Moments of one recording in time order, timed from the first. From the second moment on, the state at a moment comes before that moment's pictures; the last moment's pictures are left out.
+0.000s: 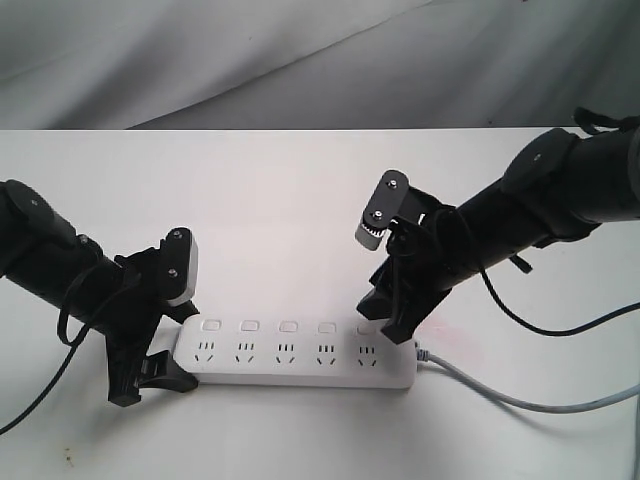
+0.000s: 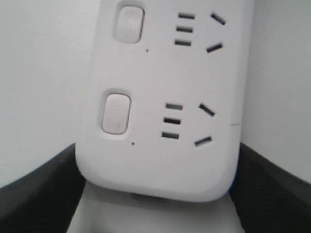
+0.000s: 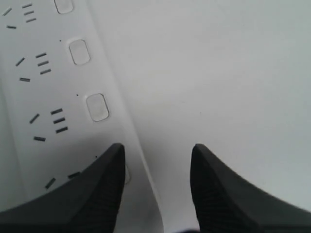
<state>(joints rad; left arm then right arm) -0.08 1.91 -0.87 -0.85 0.64 1.95 0.38 1.89 -1.03 0.89 0.56 -1.49</state>
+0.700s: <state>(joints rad) -0.08 1.91 -0.87 -0.85 0.64 1.95 0.38 1.92 -1.03 0.89 0.54 -1.49</state>
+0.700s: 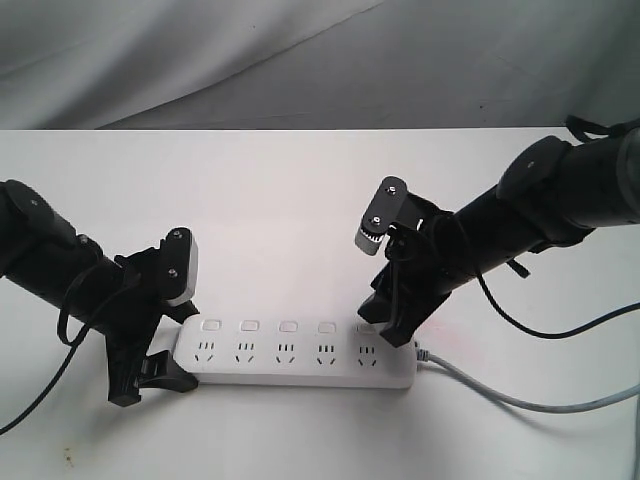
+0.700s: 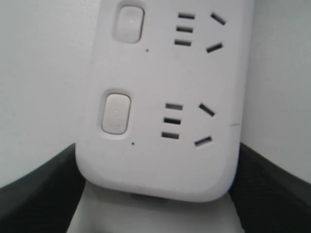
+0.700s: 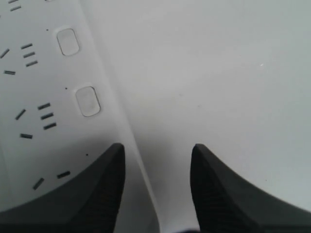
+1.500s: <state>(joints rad) -0.08 1.91 -0.87 -0.85 0.64 1.95 0.38 1.95 -1.03 0.91 0.55 -1.49</state>
